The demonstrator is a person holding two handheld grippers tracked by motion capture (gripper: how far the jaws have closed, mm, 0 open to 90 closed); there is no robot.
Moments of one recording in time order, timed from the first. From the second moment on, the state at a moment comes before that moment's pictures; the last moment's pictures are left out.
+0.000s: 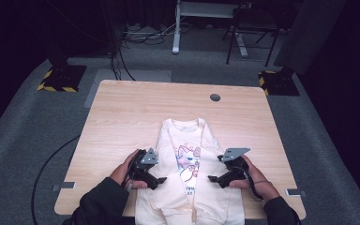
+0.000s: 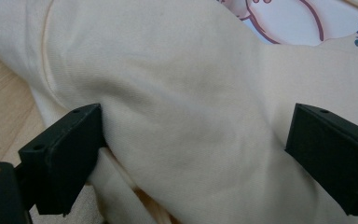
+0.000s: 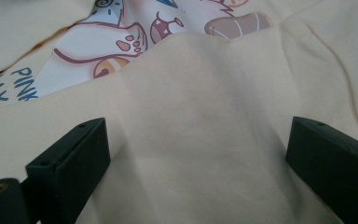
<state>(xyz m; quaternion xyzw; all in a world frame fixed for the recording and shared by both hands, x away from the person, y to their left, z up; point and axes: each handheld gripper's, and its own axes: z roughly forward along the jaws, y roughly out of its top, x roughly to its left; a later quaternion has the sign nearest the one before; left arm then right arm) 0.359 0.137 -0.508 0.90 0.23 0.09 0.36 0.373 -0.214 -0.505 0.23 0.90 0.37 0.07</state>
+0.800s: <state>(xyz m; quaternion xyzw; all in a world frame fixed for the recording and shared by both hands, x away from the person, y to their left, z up) 0.353 0.135 -0.507 0.91 0.22 0.08 0.35 0.366 -0.216 -0.504 0.22 0.90 0.36 0.07</state>
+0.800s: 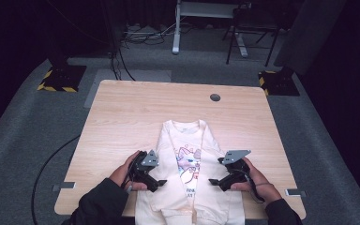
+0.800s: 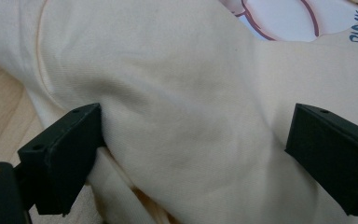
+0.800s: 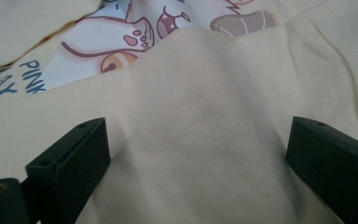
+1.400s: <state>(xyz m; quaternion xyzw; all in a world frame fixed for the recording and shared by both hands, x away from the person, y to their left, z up) 0.351 0.137 -0.508 0.91 0.21 0.07 0.36 0.363 -0.217 -0.504 0.22 0.90 0.36 0.07</state>
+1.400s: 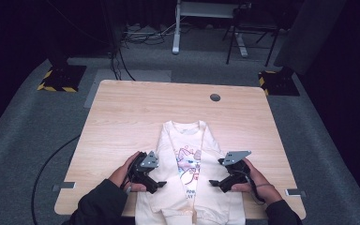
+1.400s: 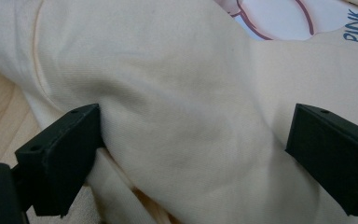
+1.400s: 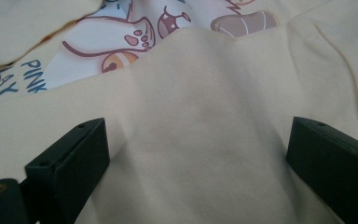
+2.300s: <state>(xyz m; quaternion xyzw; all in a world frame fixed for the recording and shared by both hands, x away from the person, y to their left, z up) 0.412 0.136 -0.494 0.88 0.28 0.06 0.37 0.424 -0.211 -0.487 0.29 0.87 0.38 0.11</state>
